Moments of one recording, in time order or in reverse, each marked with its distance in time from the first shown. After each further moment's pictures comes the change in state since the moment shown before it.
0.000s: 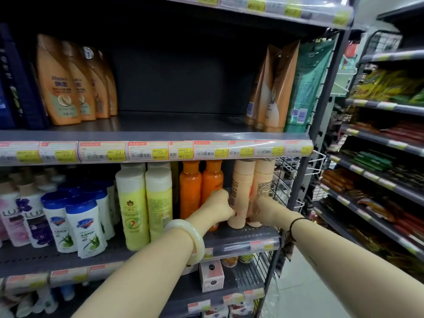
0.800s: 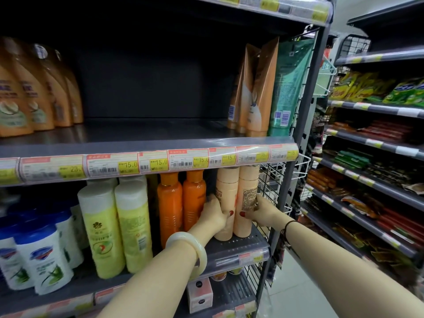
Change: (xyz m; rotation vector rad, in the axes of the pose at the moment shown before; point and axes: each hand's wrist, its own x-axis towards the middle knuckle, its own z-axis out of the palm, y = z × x) left_hand 0.049 0.004 0.039 -0.107 0.138 -0.038; right_hand 0.037 0.044 0.005 0.538 0.135 0.101
